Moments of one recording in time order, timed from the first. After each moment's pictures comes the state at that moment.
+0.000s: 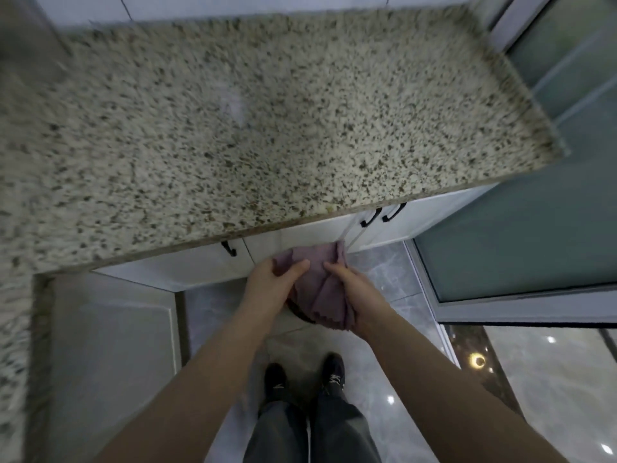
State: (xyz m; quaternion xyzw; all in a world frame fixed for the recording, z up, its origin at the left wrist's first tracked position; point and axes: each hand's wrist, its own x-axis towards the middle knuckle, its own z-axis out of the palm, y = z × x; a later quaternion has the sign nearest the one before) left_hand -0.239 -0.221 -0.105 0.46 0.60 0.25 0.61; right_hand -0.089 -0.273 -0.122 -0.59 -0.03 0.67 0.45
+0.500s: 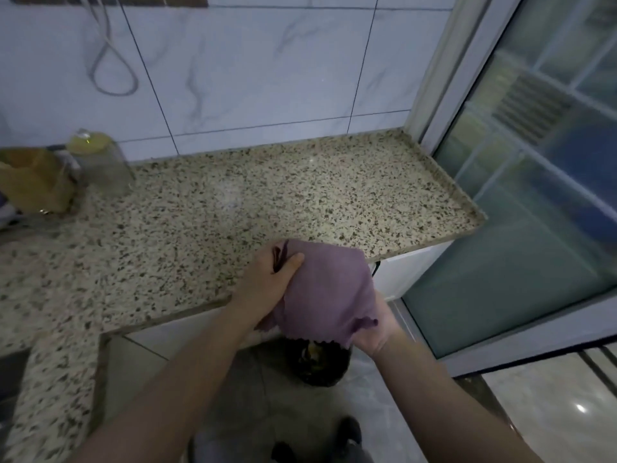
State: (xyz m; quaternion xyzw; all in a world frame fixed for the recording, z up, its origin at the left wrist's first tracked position) left_hand -0.270 -0.197 0.054 0.66 0.48 0.30 0.50; right_hand -0.095 -0.293 0.026 -0.35 0.03 0.73 0.59
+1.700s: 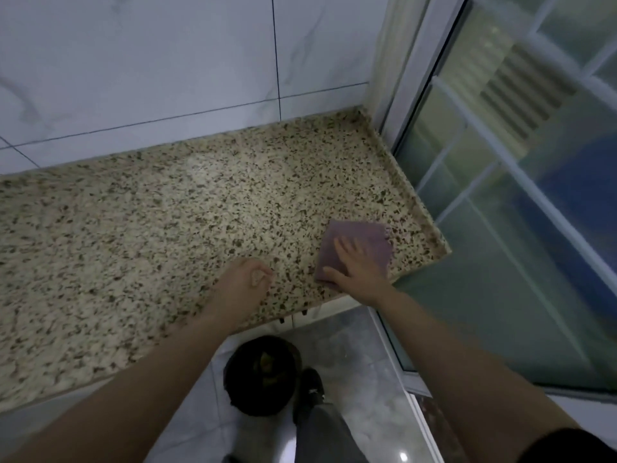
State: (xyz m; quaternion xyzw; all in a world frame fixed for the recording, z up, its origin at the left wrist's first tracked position) left_hand -0.007 -0.074 -0.041 0.75 0.54 0.12 0.36; right_hand 0.258 -0.132 -0.071 -0.72 -0.62 0.32 0.04
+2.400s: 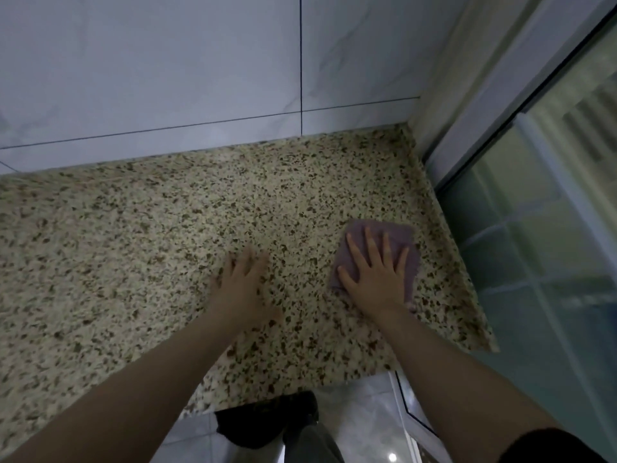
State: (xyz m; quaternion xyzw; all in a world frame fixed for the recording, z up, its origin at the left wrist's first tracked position) left_hand 0.043 0.053 -0.090 0.73 0.60 -0.18 0.25; right_hand 0.316 0.001 -0.131 -0.77 -0.62 0.12 -0.02
